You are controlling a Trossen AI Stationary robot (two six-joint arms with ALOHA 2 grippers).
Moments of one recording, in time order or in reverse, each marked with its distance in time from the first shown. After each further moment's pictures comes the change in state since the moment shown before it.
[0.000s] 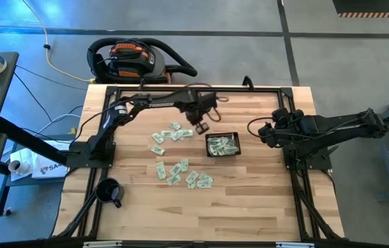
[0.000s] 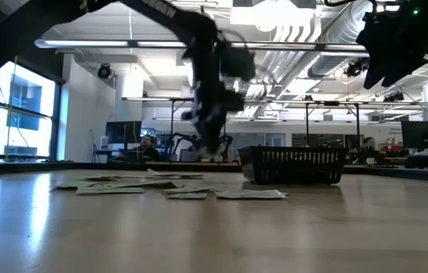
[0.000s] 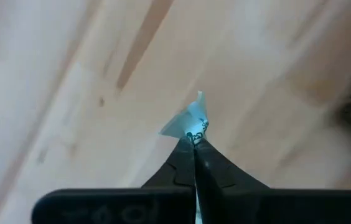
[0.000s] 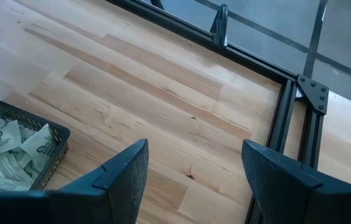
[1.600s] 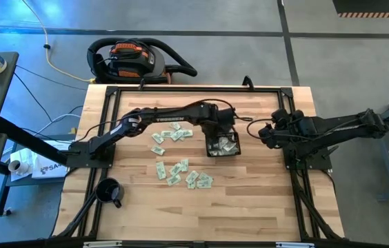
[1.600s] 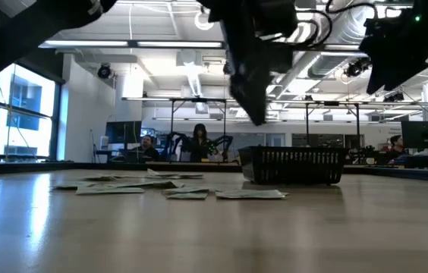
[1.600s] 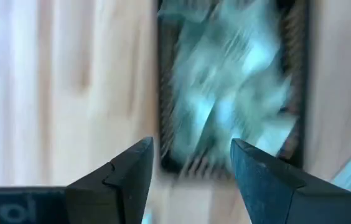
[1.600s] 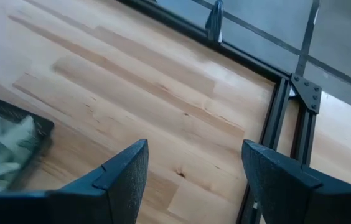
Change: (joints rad) left arm -0.193 0.158 0.456 -0.173 0.045 0.275; right arm 0.000 -0.001 -0.036 0.000 0.009 -0.009
